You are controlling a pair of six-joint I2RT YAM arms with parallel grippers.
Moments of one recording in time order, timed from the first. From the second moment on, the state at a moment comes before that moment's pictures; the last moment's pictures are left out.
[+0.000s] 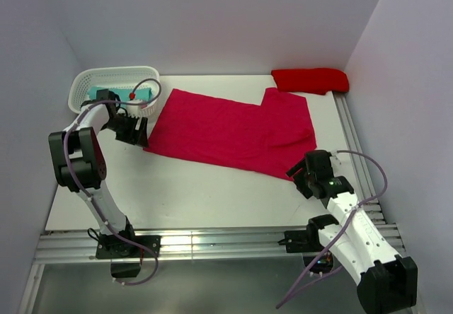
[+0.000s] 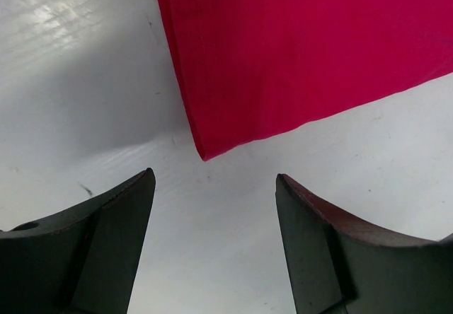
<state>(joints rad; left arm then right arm) 0.15 1.87 1.38 -0.84 0.46 0.48 0.19 0.75 0.44 -0.66 0.12 1.07</state>
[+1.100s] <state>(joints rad) 0.16 1.98 1.37 -0.77 0.55 0.39 -0.04 1.01 0.46 -0.67 0.15 0.97</state>
